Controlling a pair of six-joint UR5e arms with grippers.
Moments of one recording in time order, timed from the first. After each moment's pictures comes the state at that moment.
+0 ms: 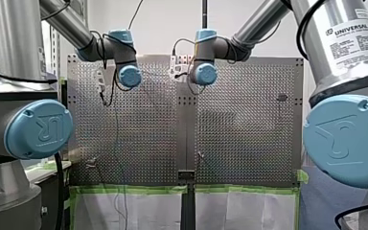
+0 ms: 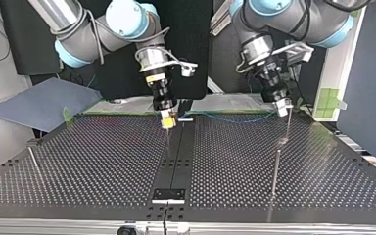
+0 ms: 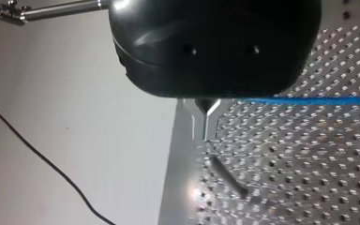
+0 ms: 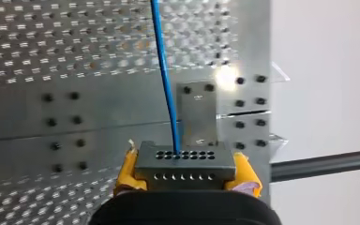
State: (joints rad) left arm -0.37 -1.46 -2.08 -2.34 -2.29 -1.56; right arm 2.36 -1.25 1.57 -0.51 1.71 1.60
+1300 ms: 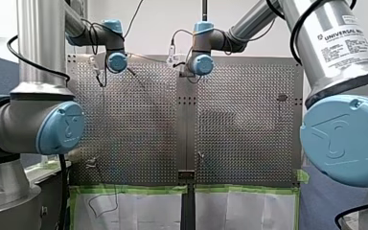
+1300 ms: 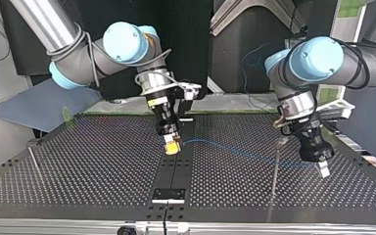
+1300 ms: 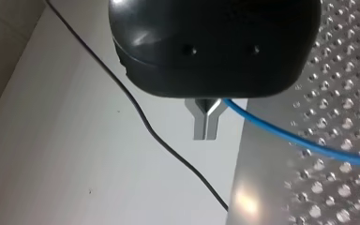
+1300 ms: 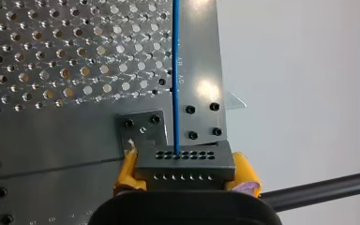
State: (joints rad) left arm -0.07 -1.55 -1.80 -2.49 -1.99 -1.77; right arm 2.34 -1.18 1.36 -0.43 1.64 1.61
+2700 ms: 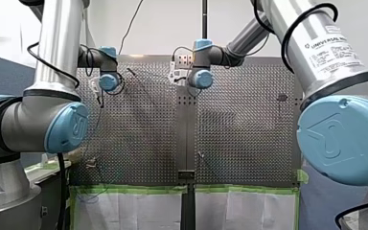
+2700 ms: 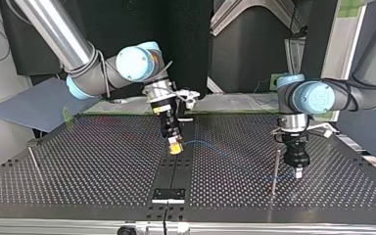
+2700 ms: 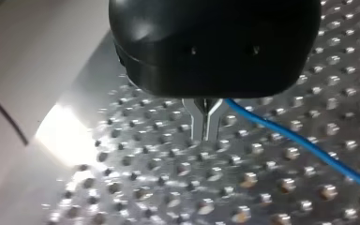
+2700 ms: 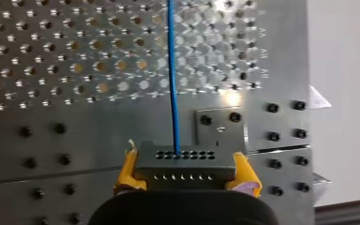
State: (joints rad) left arm 0.05 -1.78 -1.75 -2.52 -1.67 -1.87; right arm 2.31 -1.06 1.32 -0.44 1.60 1.61
